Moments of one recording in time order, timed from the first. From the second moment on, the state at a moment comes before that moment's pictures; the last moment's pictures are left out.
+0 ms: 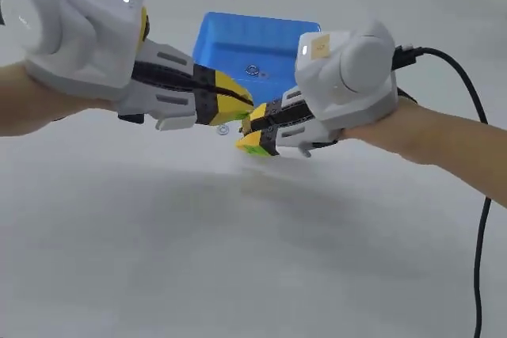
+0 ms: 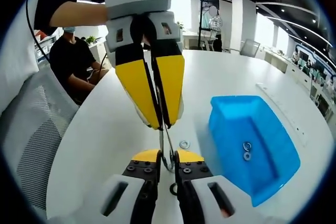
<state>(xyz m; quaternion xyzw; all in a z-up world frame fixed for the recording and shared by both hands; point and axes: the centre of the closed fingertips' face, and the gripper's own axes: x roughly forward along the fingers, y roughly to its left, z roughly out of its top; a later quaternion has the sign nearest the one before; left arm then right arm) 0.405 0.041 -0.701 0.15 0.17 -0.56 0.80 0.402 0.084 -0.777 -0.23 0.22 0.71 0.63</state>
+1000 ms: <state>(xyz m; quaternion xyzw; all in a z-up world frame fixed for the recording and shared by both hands) 0.409 0.068 -0.686 0.16 0.14 -0.48 0.85 0.408 0.081 -0.764 -0.22 0.20 0.69 0.66</state>
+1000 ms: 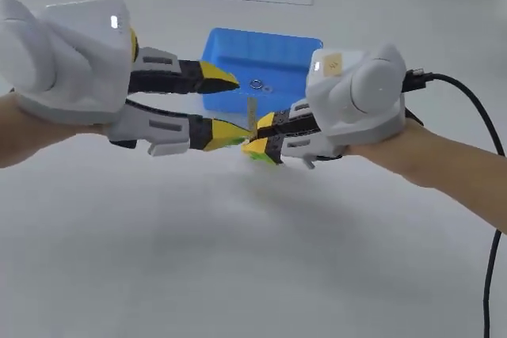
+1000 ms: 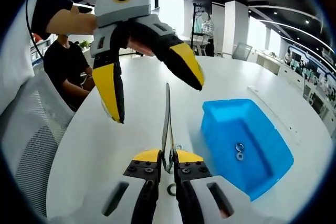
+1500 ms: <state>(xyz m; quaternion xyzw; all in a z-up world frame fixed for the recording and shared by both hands) 0.374 0.091 -0.685 0.08 0.16 -0.42 0.89 0.405 0.077 -0.725 -0.22 0.18 0.69 0.67</state>
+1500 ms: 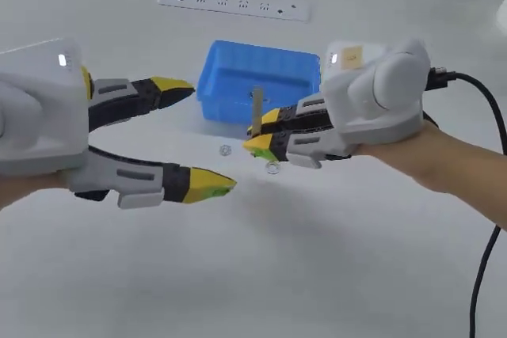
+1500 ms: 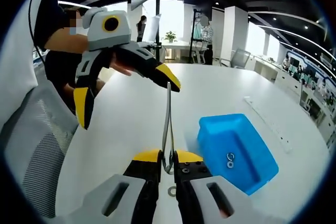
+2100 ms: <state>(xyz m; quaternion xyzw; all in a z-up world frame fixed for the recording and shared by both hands) 0.370 0.108 -0.680 0.00 0.15 -0.35 0.92 0.445 0.082 -0.665 -0.19 0.14 0.68 0.70</state>
